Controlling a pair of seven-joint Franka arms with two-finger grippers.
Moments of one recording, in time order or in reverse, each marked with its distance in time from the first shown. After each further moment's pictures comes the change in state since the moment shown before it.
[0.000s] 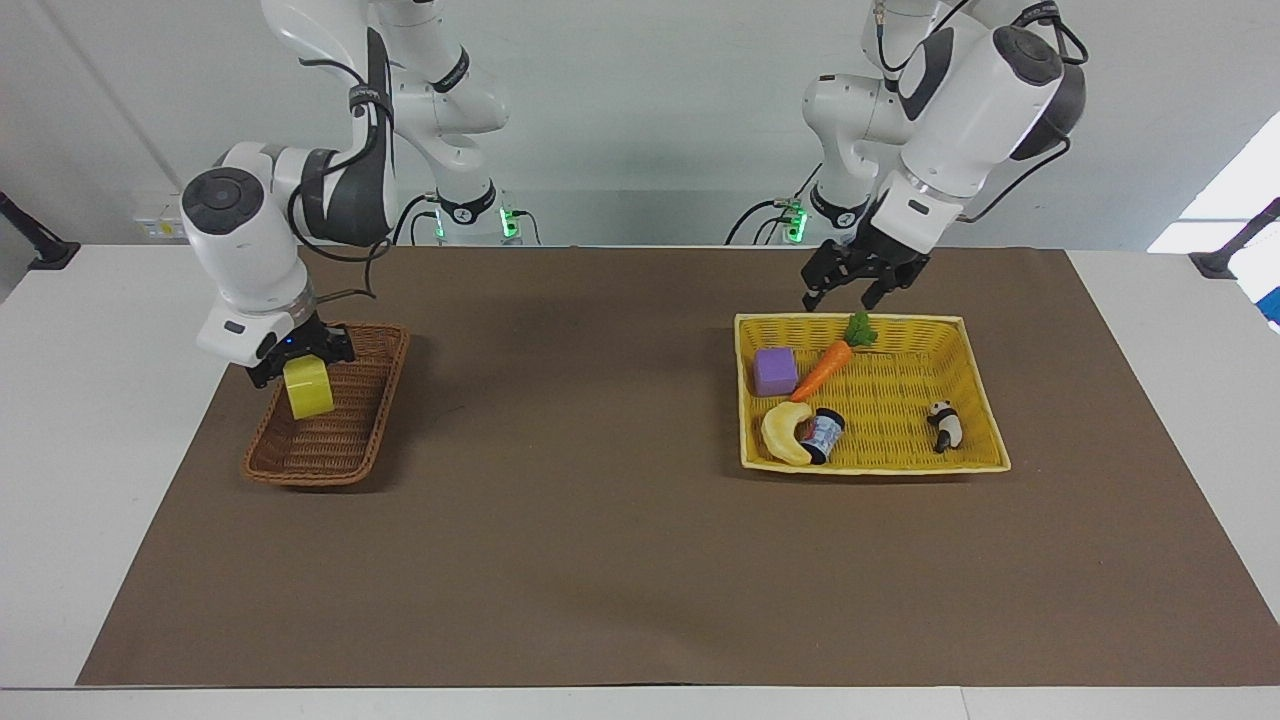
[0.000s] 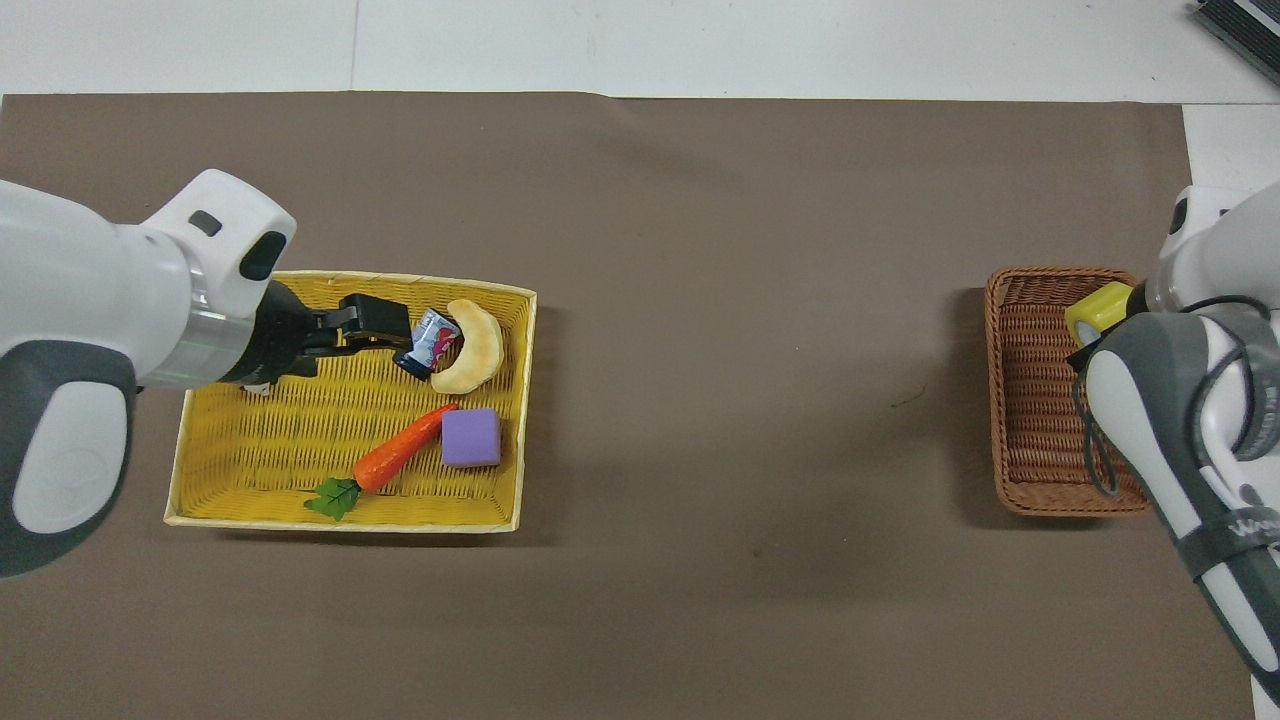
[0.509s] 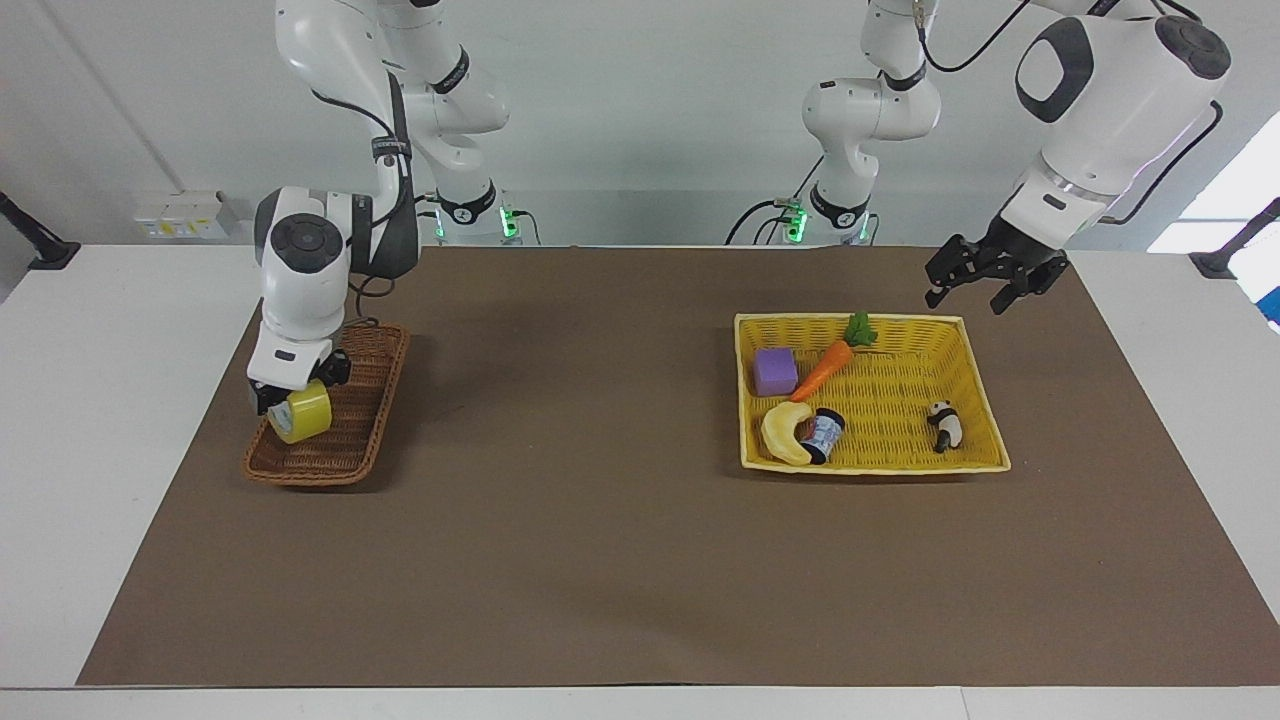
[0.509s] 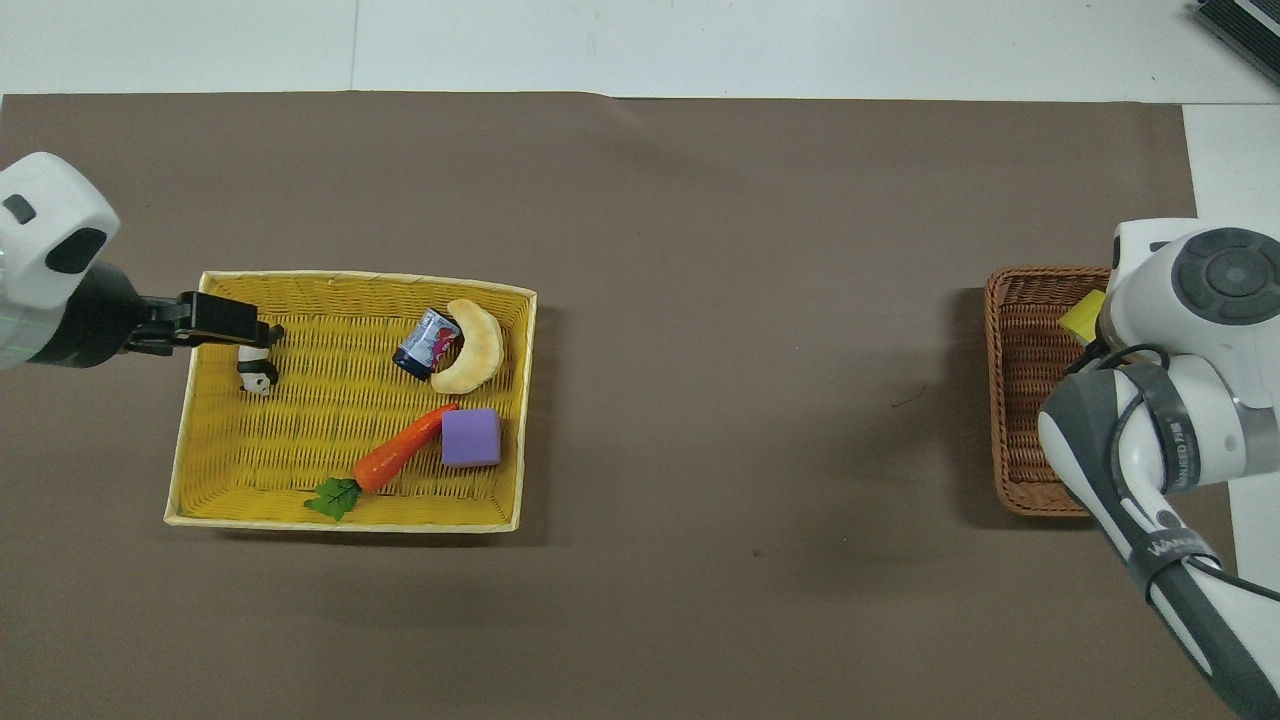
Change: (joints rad) left arm 0.192 0.006 0.003 0.106 0.133 -0.196 0.335; right arm 0.003 0.015 0.007 -0.156 -0.225 0.191 0.079
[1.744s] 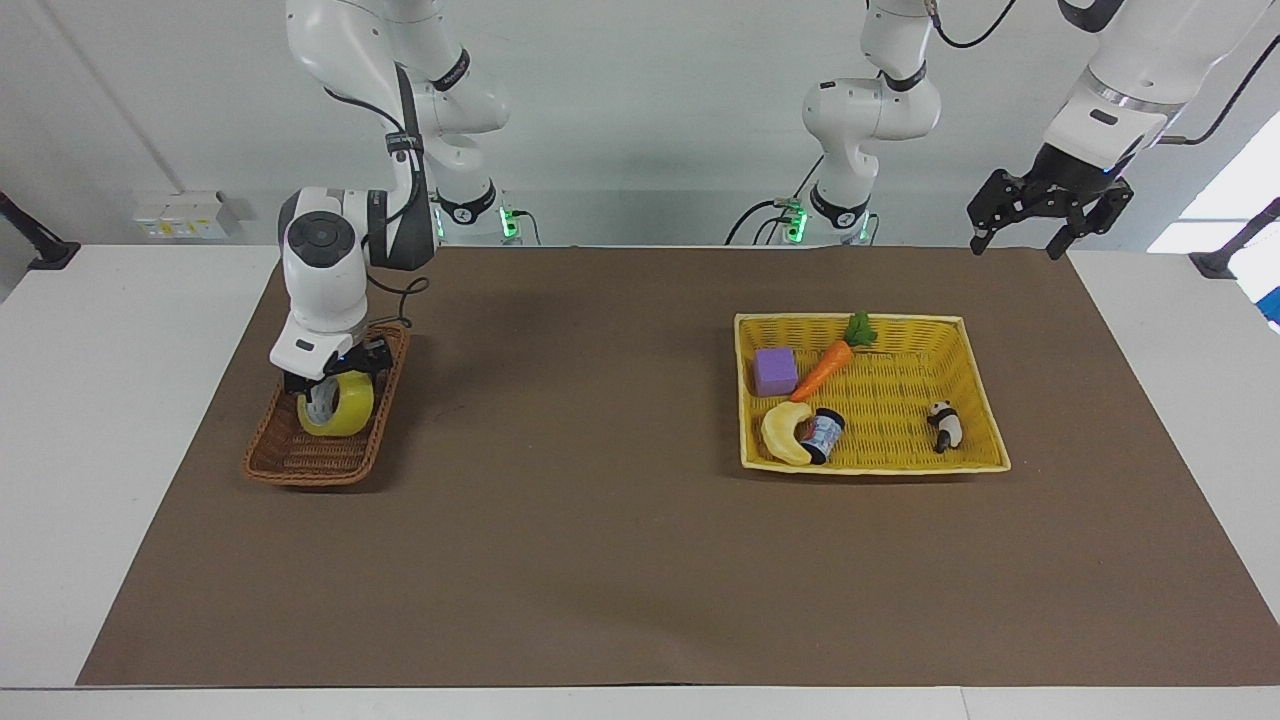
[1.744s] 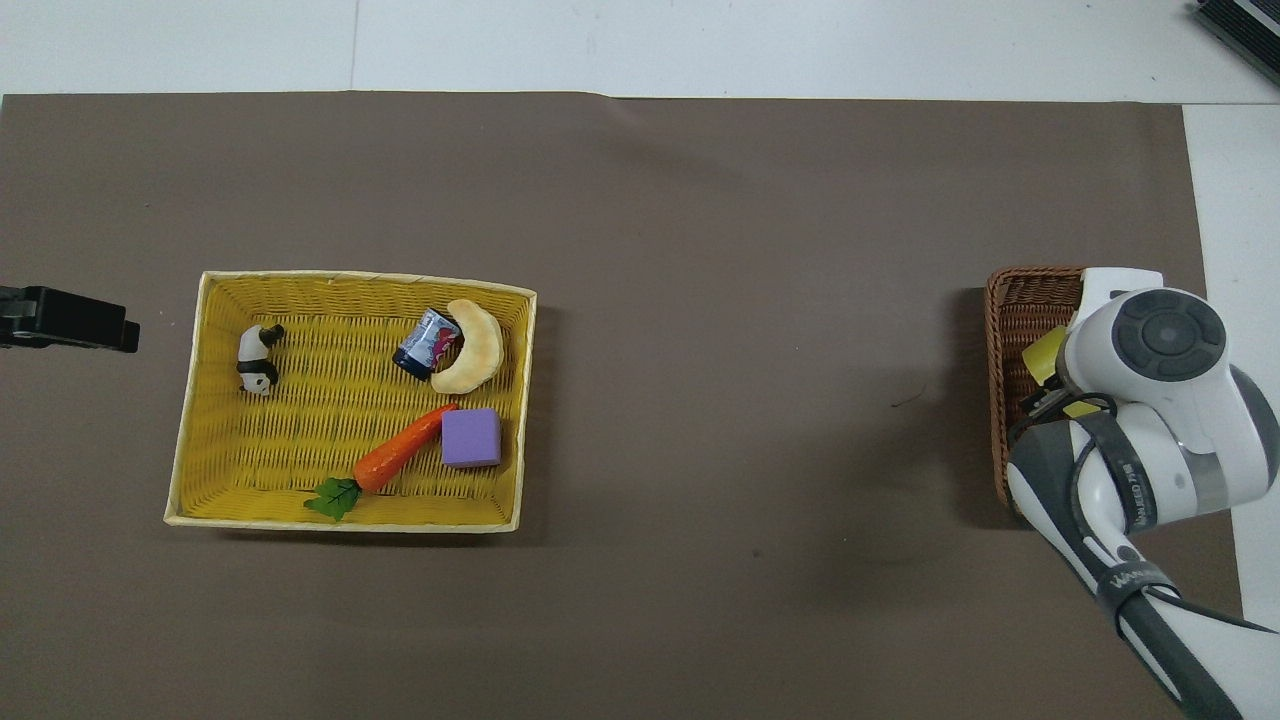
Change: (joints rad) left arm 0.003 0.003 -0.008 0.182 0.047 -0.137 0.012; right arm 0.015 -0.088 0.004 -0.106 0.256 0.005 0.114
